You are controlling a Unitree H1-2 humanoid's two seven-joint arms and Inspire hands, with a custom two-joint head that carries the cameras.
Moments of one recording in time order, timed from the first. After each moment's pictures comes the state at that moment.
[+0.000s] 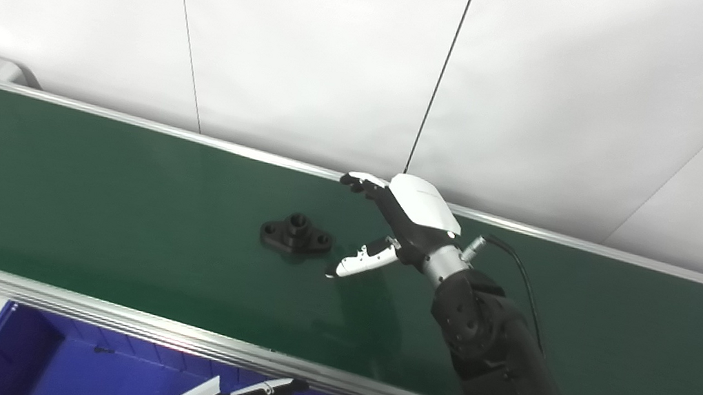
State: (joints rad) left arm 0.32 0.34 -0.34 0.03 0.16 -0.42 -0.34; right arm -0.51 -0.10 0.49 0.18 -0.77 0.20 0.30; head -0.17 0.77
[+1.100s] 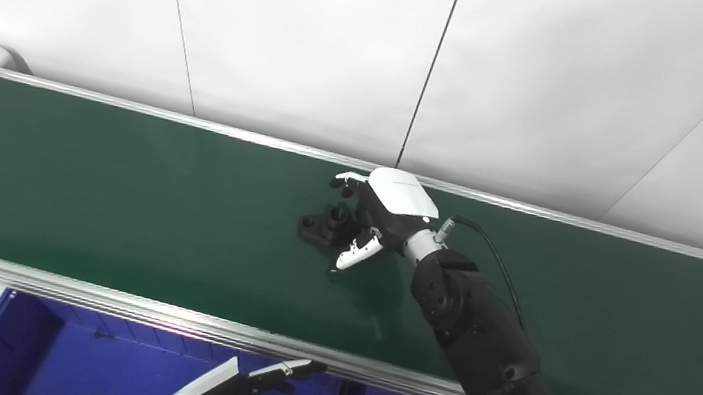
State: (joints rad) left arm 0.34 0.30 -0.35 -0.06 0.19 -0.30 -0.34; right arm -0.59 -0.10 0.59 0.49 -0.77 0.07 0.12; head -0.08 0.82
